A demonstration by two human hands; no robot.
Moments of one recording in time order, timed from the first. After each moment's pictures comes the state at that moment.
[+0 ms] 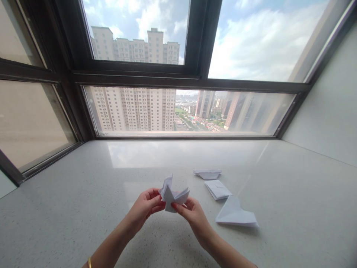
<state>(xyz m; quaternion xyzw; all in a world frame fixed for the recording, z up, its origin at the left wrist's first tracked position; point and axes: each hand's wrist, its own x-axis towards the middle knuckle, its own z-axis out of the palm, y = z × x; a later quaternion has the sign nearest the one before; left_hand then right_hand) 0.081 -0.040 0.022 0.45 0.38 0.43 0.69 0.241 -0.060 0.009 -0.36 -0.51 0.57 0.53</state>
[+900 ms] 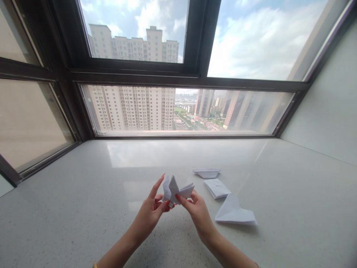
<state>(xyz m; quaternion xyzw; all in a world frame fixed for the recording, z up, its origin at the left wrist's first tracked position) 0.096 -0.055 0.020 0.57 0.35 0.44 0.60 0.249 -0.057 0.011 -0.42 -0.54 0.46 0.57</state>
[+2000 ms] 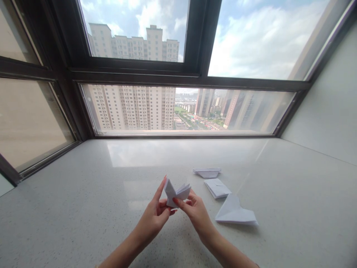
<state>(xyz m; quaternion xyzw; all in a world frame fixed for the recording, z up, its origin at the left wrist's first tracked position) 0.104 -0.059 0.017 0.54 0.27 0.43 0.67 0.249 -0.053 0.001 -0.45 -0.57 0.44 0.52</state>
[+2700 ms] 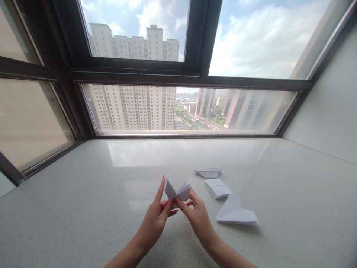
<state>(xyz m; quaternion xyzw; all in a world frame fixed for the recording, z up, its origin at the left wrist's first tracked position) 0.109 -0.063 0.012 0.54 0.30 0.46 0.64 0.248 -0.059 0.004 -0.49 -0.60 0.36 0.52</state>
